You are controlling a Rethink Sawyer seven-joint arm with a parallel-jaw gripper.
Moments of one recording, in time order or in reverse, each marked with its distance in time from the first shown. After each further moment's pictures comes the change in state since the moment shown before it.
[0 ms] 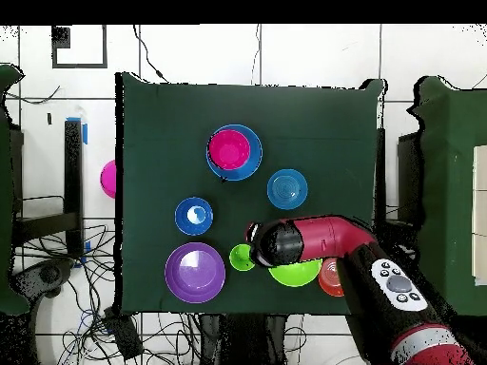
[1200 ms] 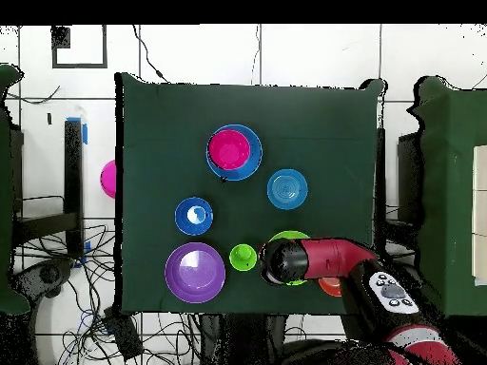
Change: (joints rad) arm 0.062 0.096 -0.202 -0.005 0.001 -0.092 0.000
